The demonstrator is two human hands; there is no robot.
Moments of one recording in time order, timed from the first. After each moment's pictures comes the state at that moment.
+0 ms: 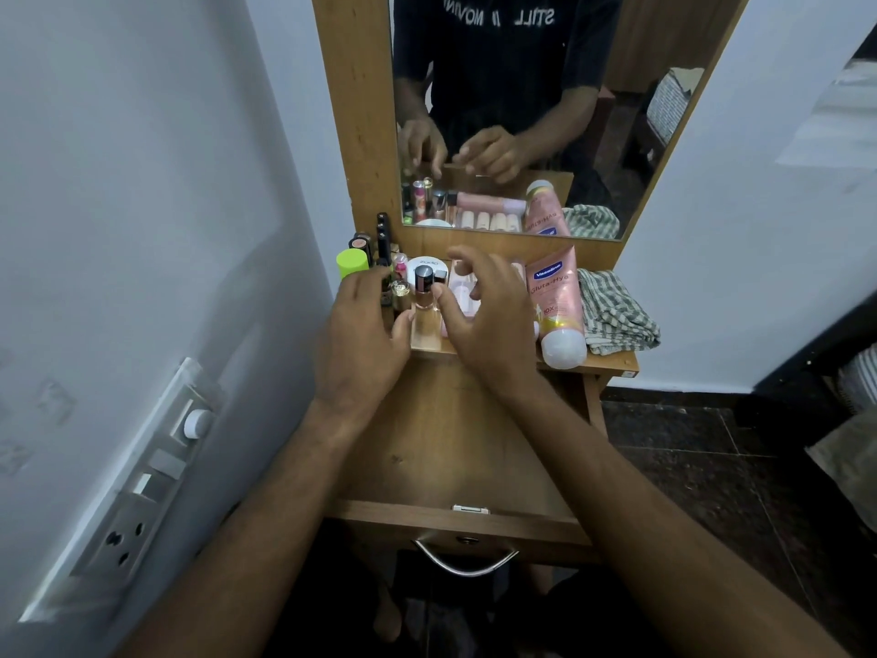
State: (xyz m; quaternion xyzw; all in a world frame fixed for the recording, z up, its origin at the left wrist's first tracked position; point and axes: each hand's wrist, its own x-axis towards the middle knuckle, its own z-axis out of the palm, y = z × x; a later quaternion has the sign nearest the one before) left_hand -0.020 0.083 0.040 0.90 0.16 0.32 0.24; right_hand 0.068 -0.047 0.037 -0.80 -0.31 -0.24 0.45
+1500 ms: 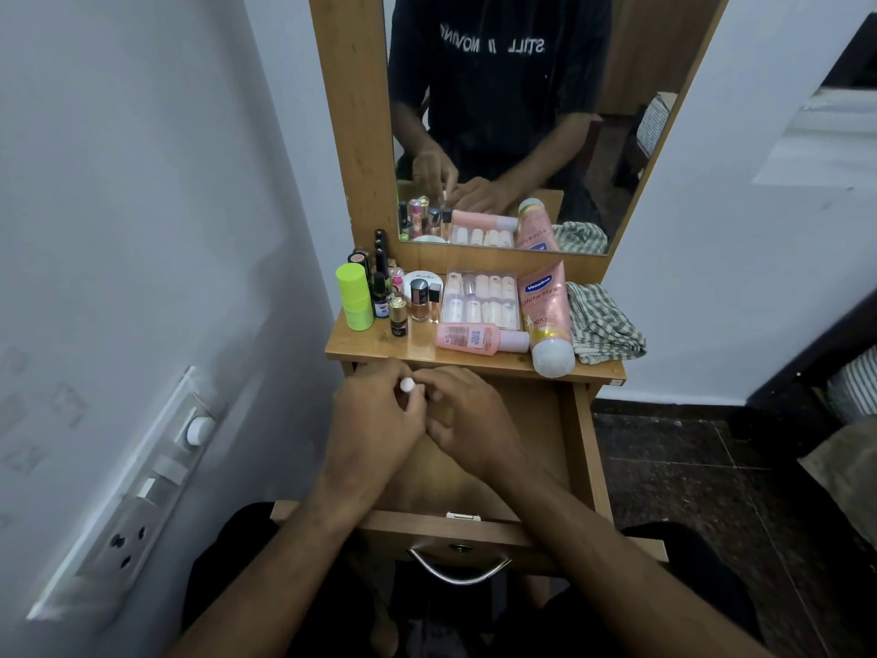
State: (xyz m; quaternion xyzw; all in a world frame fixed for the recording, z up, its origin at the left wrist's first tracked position) left_hand -0.064 0.052 0.011 0.91 0.16 0.27 0.26; right_hand 0.015 -0.075 -0.021 -0.82 -0.43 -0.07 0.36
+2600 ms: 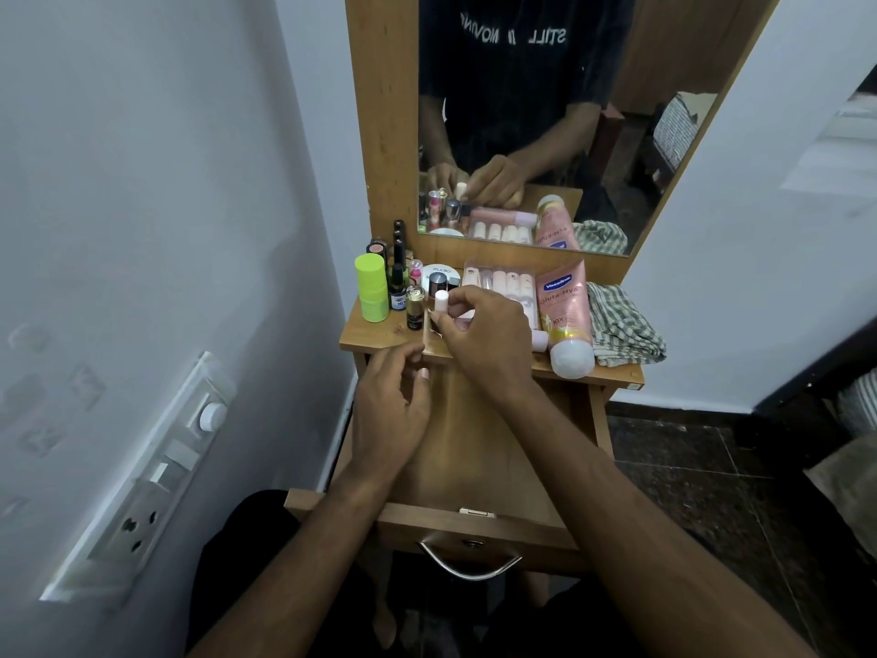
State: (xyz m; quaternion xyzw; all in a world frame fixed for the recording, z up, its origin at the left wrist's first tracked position) left_hand -0.045 0.059 -0.026 0.85 0.14 0.34 0.39; right_hand 0.065 -0.034 0.031 -0.87 -0.26 -0.15 0.38
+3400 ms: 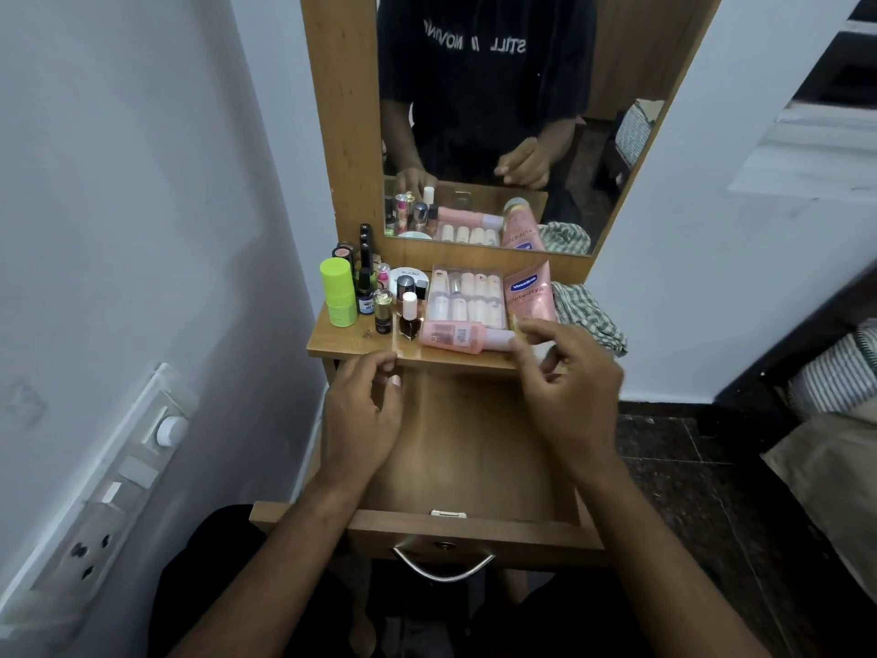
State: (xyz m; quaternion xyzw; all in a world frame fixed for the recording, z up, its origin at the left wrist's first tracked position) left_hand -0.047 0.058 -0.028 0.84 0.14 0.34 0.39; right_hand 0.030 -0.149 0.041 -0.84 -0.22 -0.26 0.42
